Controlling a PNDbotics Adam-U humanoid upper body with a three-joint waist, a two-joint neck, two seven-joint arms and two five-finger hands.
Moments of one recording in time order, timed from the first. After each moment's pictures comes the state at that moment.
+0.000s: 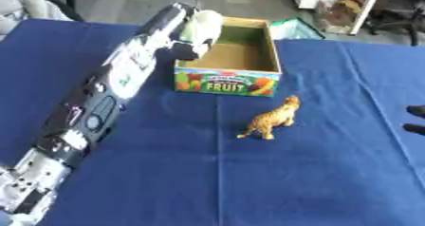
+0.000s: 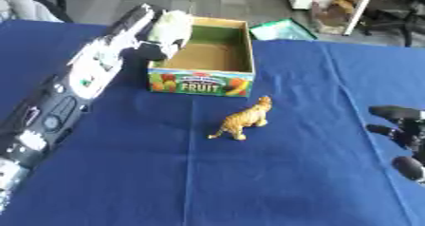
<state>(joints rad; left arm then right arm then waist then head) -0.83 0.49 -0.16 -1.09 -0.59 -0.02 -0.08 -0.38 -0.28 -0.02 -1.51 -0.39 -0.14 0.75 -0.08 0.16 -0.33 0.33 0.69</state>
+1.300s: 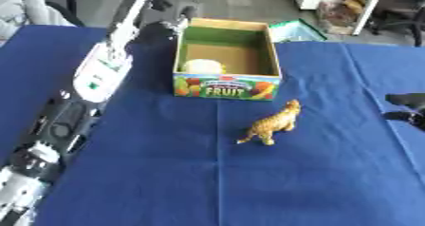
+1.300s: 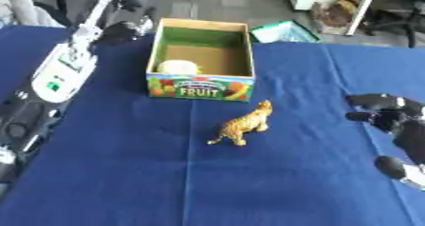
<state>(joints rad) -0.57 0.58 -0.06 -1.53 -0.05 -0.03 0.05 -0.54 -0.35 0.06 -1.47 -0.38 -0.29 0.87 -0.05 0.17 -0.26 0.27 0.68</state>
